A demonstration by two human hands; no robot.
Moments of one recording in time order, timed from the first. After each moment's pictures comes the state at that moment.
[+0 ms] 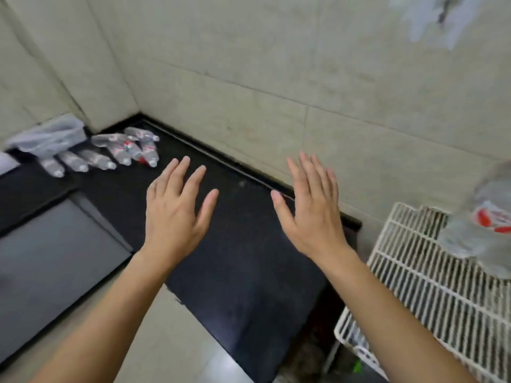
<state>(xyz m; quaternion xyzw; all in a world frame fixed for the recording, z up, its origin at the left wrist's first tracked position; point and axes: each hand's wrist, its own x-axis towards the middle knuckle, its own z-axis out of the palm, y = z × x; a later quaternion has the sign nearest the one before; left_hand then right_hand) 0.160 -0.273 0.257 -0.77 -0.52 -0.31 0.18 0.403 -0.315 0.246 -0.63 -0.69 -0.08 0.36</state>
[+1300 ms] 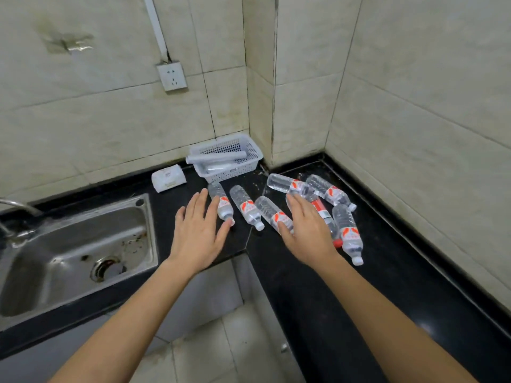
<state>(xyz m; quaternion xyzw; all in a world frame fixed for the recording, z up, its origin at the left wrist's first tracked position) -0.513 0.175 0.202 -0.64 -0.76 -0.12 0.09 -0.276 0.265 0.176 -0.49 -0.84 0.11 0.22</state>
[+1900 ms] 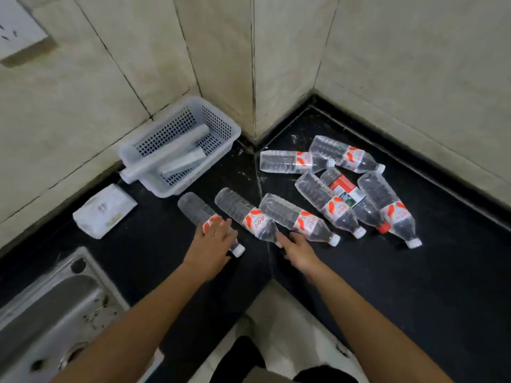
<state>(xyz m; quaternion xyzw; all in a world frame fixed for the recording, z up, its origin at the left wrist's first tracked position) -0.670 0.424 0.010 -0.84 -0.49 0.21 -0.08 -0.431 0.399 -0.004 -0.72 -0.31 0.60 0.16</state>
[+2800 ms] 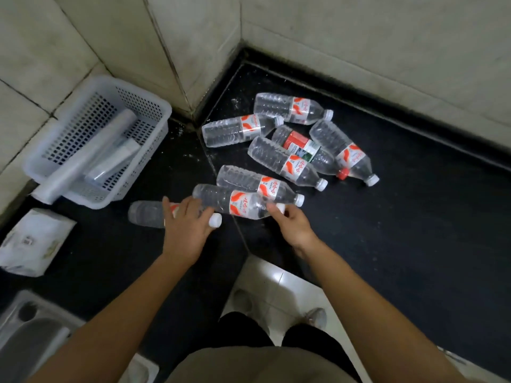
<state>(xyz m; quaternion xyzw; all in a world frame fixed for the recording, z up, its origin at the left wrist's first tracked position) -0.637 0.448 -0.011 -0.87 -0.49 0.05 -0.06 -0.400 0.368 -0.007 -0.74 -0.18 0.54 0.34</state>
